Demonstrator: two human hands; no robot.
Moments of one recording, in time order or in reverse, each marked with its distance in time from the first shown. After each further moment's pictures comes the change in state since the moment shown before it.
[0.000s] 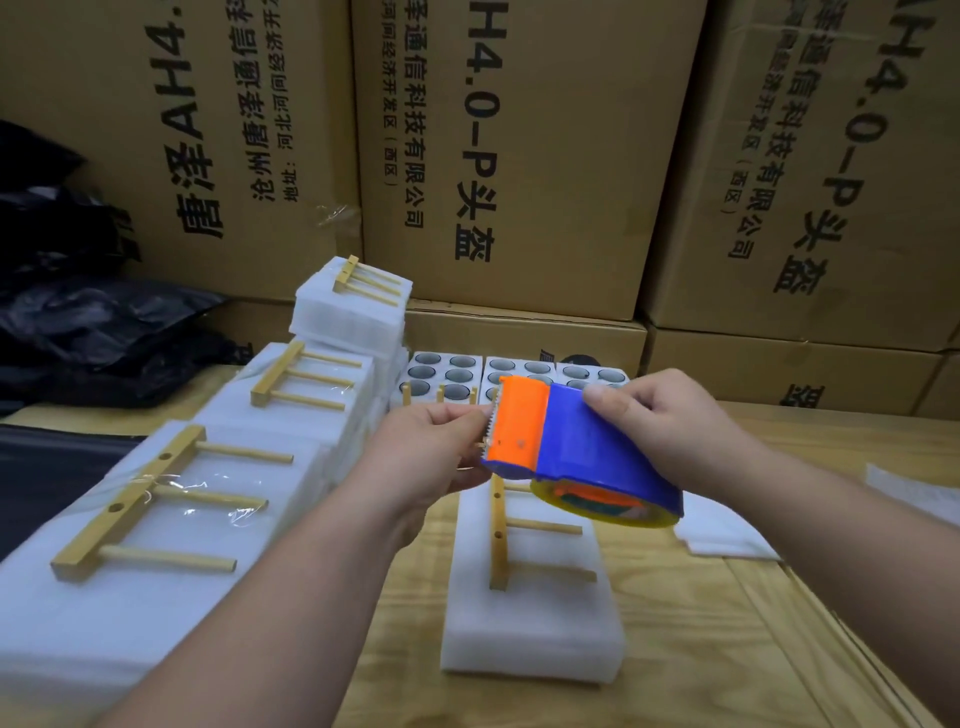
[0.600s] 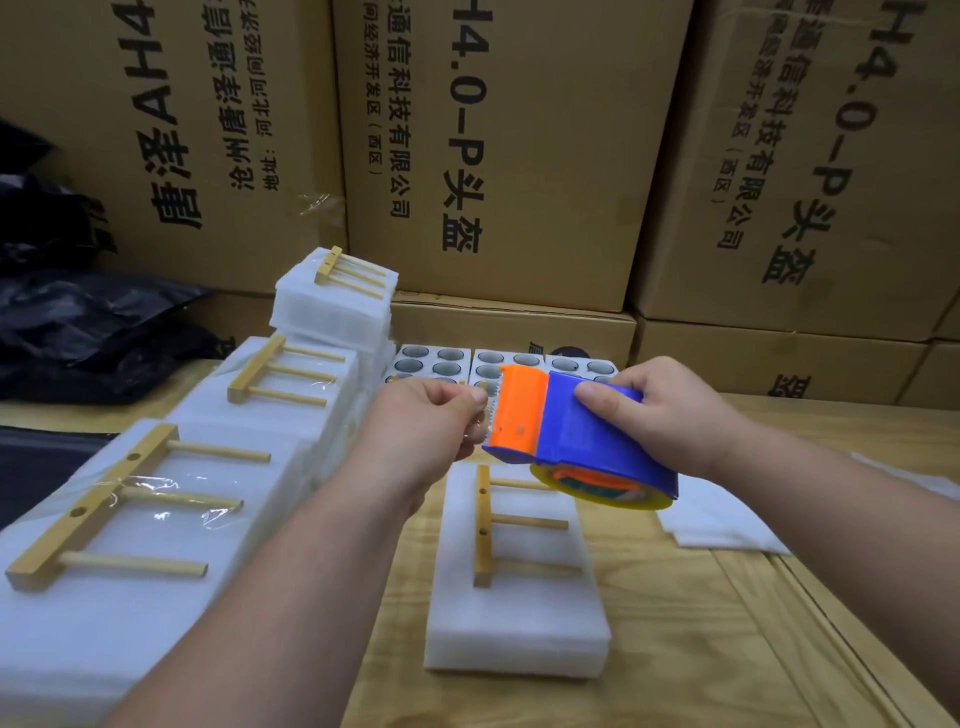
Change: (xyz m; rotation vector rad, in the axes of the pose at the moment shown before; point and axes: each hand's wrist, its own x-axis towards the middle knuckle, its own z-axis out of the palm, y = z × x) left_hand 0.017 0.005 0.013 0.139 0.125 0.096; right_hand 0.012 0.016 -0.012 -0.044 -0.076 0.009
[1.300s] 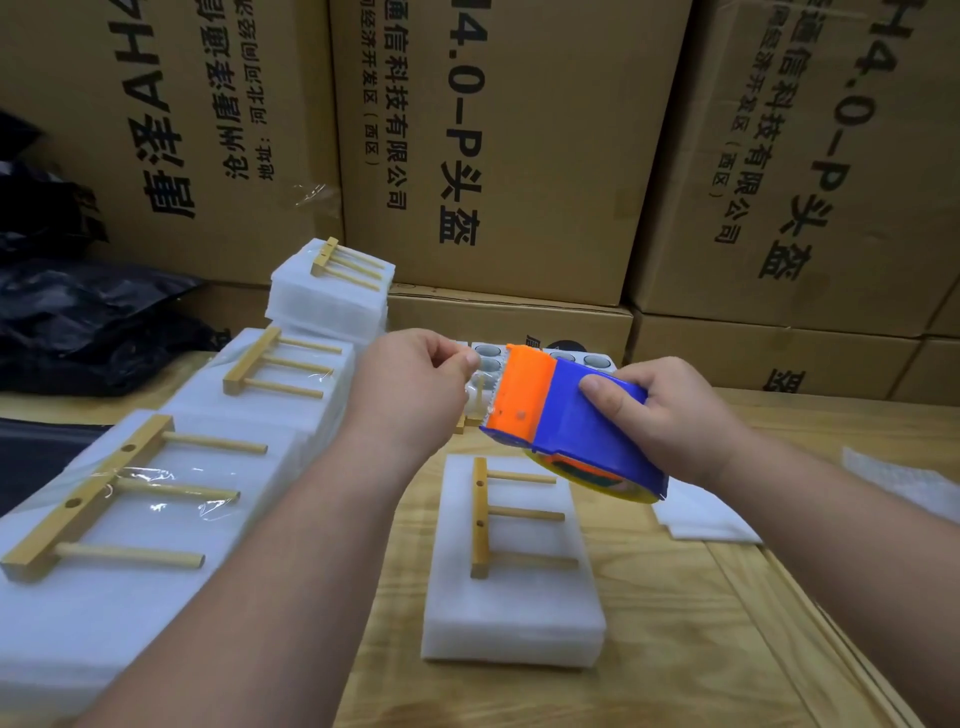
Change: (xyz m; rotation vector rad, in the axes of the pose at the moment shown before) left_hand -0.010 0.029 -0.006 0.381 0.162 0.298; right_hand -0.009 0.005 0.008 0.040 0.119 -0.013
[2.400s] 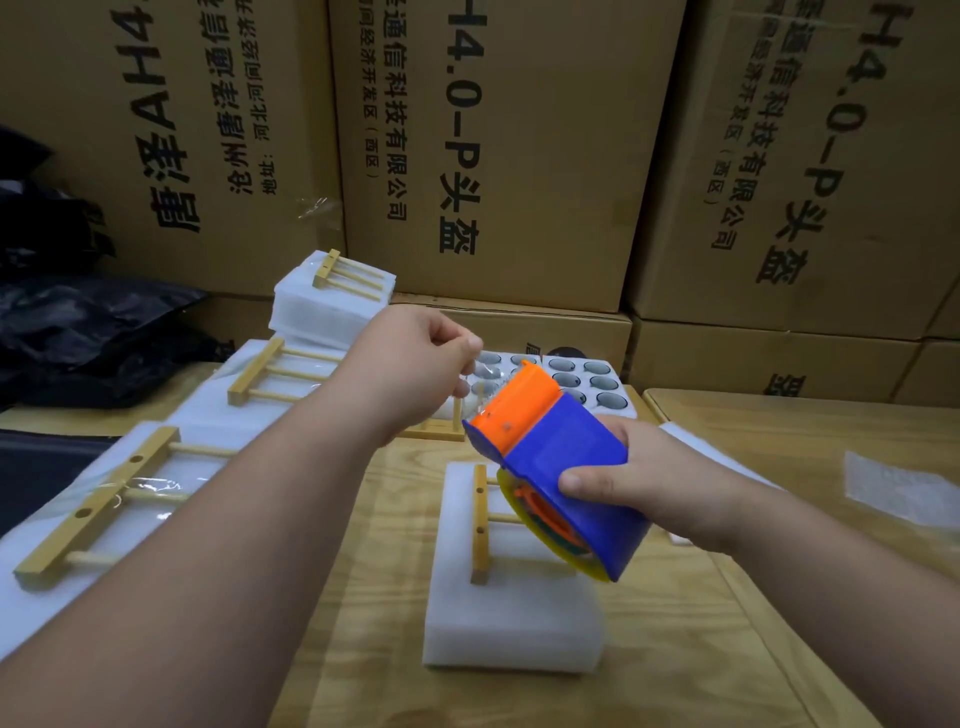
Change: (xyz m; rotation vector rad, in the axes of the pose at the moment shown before) left_hand 0.026 0.012 -0.015 0.009 -0.183 0.047; right_hand -0.034 -0.015 0.011 0.529 -0.417 0.154
